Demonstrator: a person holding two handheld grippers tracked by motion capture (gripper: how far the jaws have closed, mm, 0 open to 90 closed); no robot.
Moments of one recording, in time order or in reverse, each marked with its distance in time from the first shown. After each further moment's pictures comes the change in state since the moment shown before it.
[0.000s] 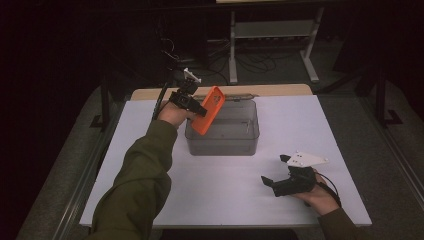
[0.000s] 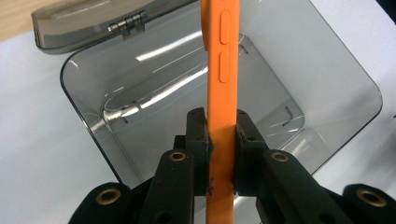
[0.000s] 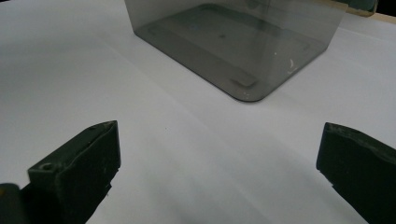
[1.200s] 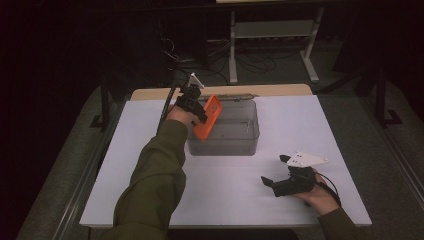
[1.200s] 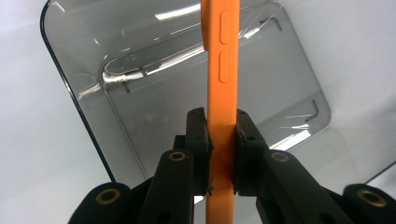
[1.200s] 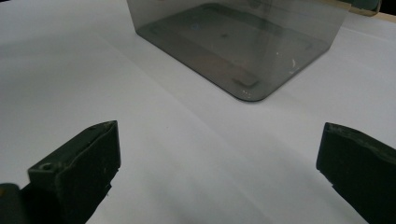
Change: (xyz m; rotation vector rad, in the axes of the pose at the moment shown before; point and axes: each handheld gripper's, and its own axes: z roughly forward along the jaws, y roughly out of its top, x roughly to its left) left arm 0.005 0.001 0.032 0.128 0.058 -0.144; right arm 0.000 -0.001 0.001 0.000 0.007 -0.002
